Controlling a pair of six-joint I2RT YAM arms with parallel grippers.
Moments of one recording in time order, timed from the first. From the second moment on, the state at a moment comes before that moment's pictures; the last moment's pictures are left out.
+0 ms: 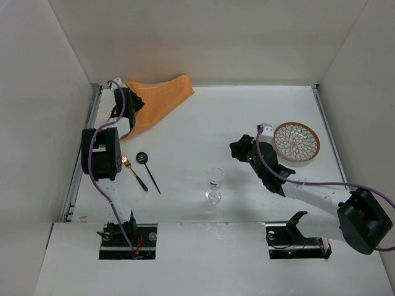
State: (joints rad) left arm 0.04 2.01 1.29 0.37 -0.03 -0.54; right arm 0.68 1.19 0.53 0.37 0.36 0.62
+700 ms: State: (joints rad) left arm -0.47 1.87 1.09 0.53 0.30 -0.32; right arm 0.68 1.21 0.53 0.38 0.41 0.62
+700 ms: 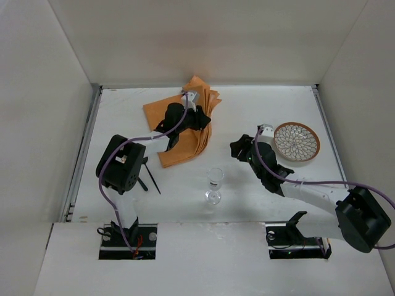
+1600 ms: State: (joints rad) left arm -0.51 2.00 1.05 0.67 0.54 -0.56; right arm 0.44 1.35 0.67 0.42 0.22 0.72
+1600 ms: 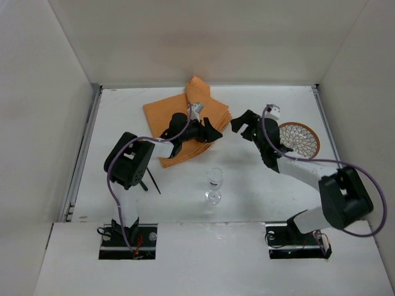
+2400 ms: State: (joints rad) left arm -0.30 1.81 0.85 0.54 0.01 -0.78; right arm 0.39 2.08 1.16 0.48 0.03 1.15
